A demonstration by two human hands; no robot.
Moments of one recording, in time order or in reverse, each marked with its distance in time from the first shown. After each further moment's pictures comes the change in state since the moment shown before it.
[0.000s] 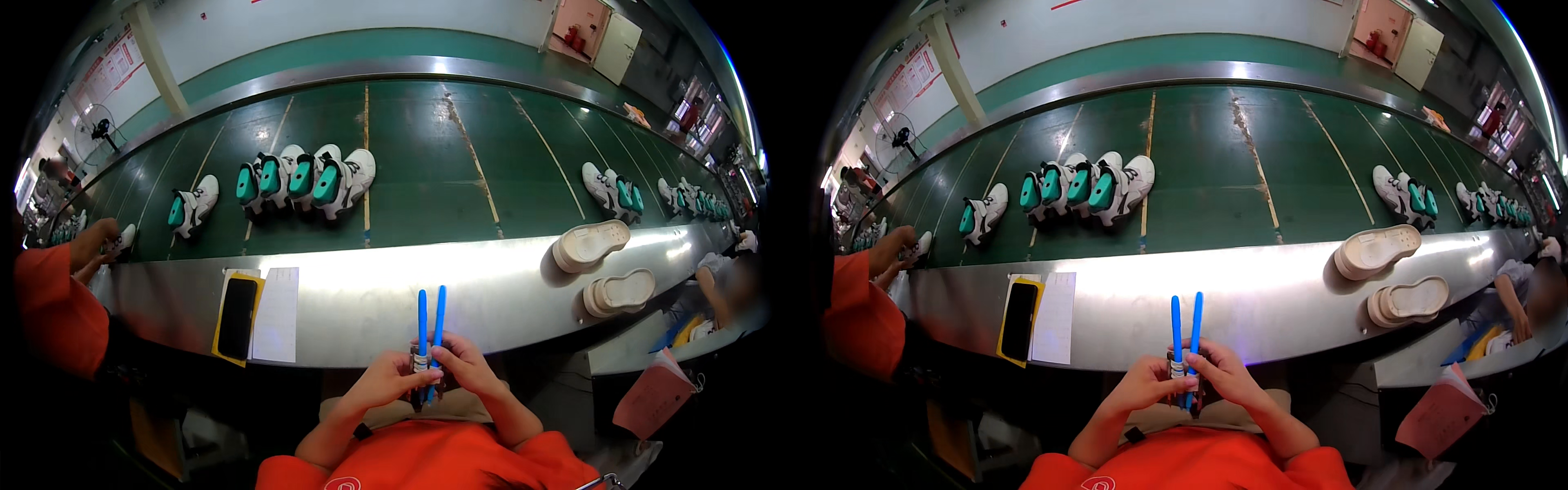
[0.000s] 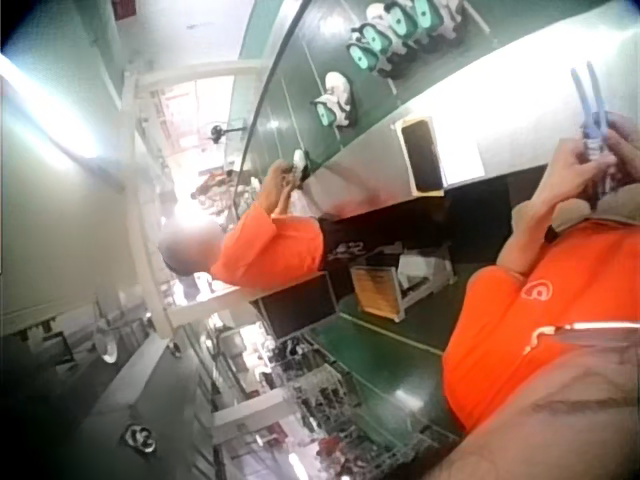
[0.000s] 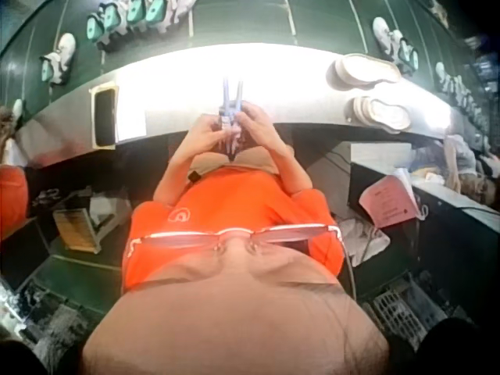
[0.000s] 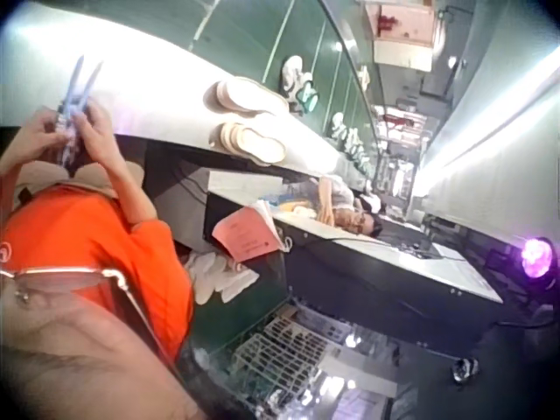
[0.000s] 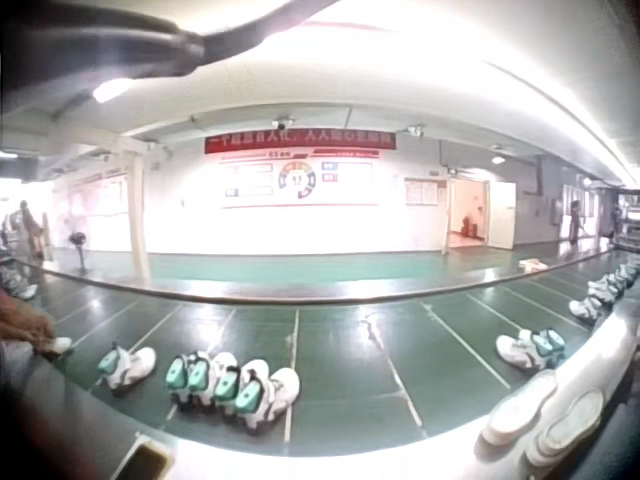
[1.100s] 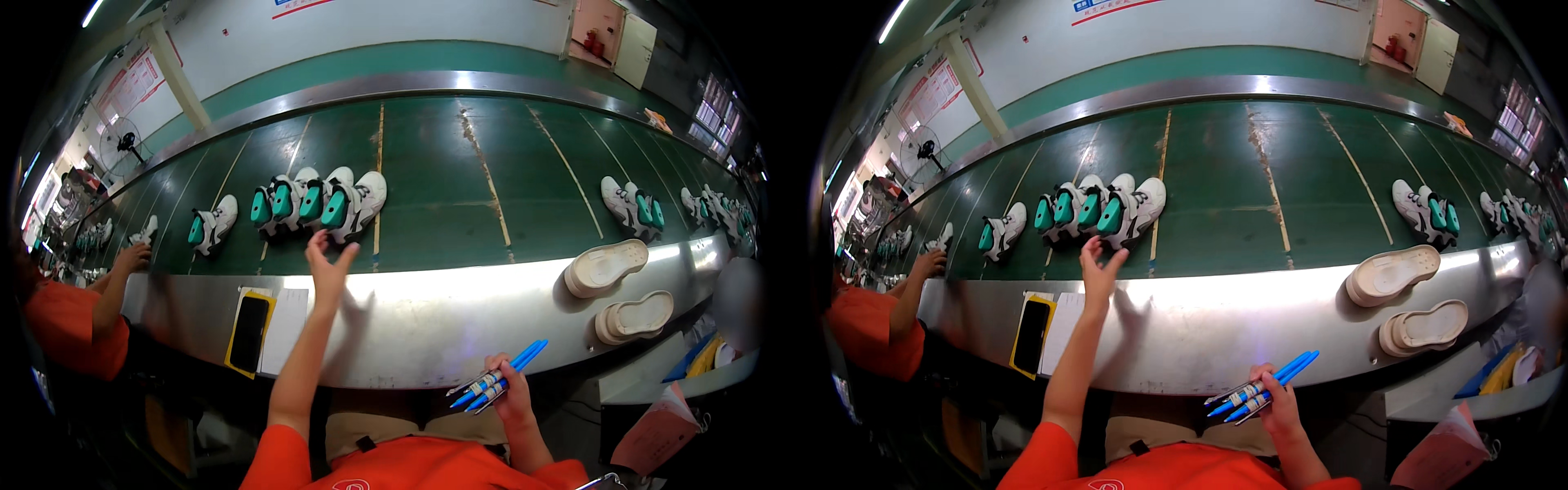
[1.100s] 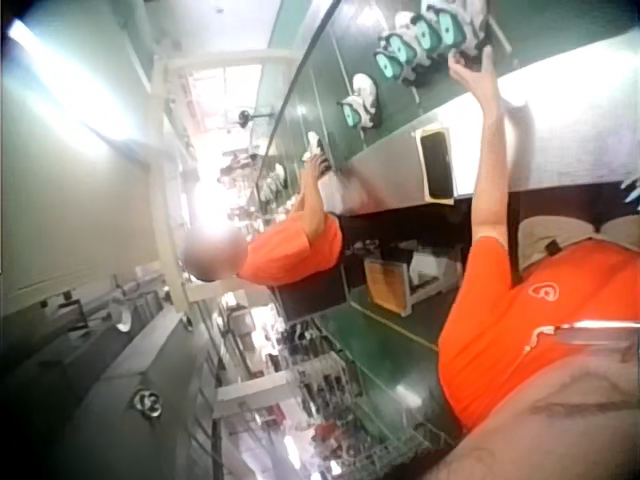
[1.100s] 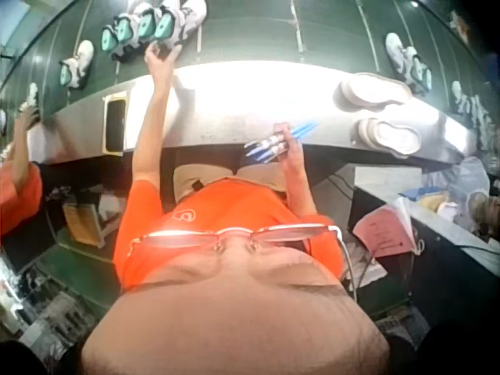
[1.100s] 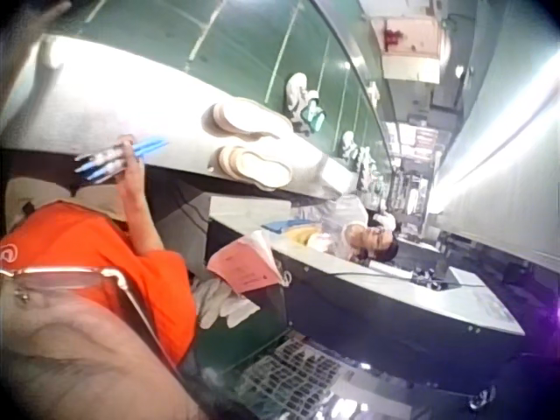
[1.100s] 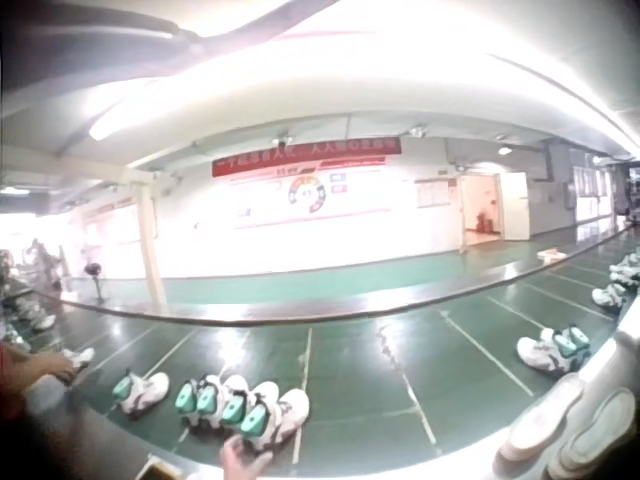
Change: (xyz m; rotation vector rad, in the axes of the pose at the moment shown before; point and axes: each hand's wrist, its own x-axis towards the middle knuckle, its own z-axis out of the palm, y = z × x) left_hand 0.122 0.040 -0.155 0.333 1.135 0.574; right_hand -0.043 0.030 -0.061 0.564 0.372 -0.174
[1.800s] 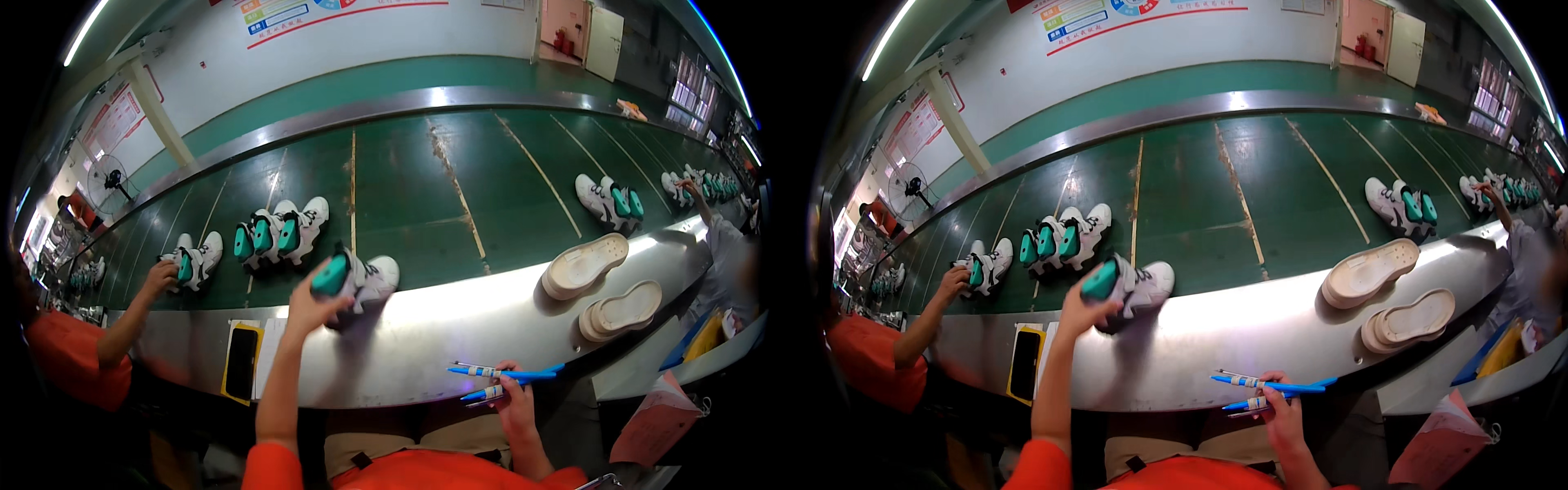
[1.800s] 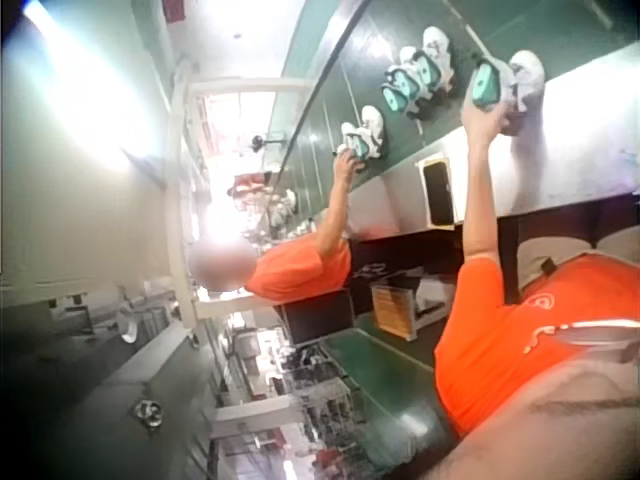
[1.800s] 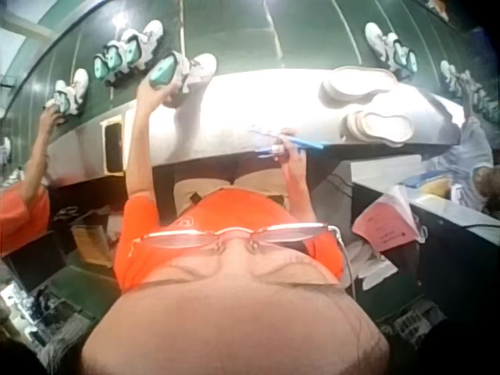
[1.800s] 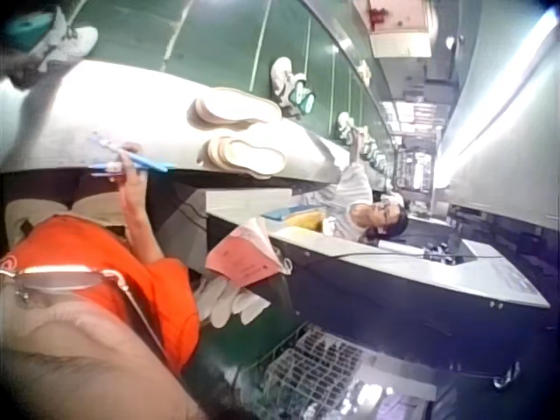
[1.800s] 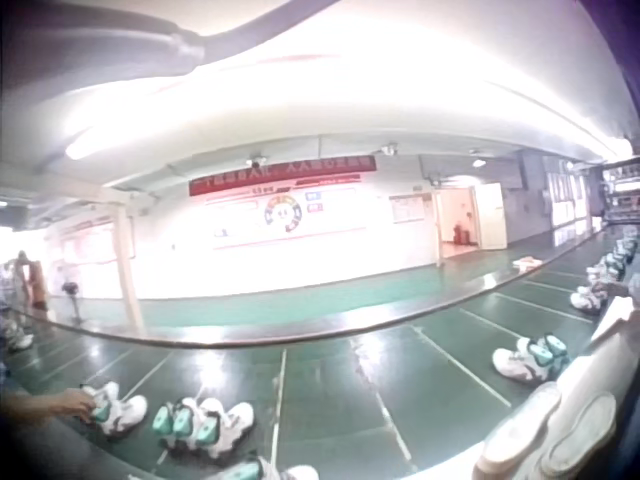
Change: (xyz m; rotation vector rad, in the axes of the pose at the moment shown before) left_hand -0.005 0.041 -0.013 0.017 -0.533 -0.009; right_hand -0.020 -0.031 0.000 -0.086 0.254 -0.127
